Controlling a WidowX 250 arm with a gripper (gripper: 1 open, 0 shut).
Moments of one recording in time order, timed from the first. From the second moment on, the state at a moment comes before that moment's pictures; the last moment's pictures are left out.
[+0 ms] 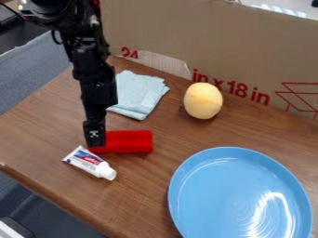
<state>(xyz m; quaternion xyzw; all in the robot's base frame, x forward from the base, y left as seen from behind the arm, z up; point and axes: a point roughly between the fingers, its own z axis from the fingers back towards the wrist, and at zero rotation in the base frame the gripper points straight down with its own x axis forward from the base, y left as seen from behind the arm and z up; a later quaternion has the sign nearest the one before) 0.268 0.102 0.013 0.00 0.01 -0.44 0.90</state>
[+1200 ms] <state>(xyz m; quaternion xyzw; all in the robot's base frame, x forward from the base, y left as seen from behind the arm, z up) 0.273 0.108 0.011 0.05 0.03 -0.45 0.89</state>
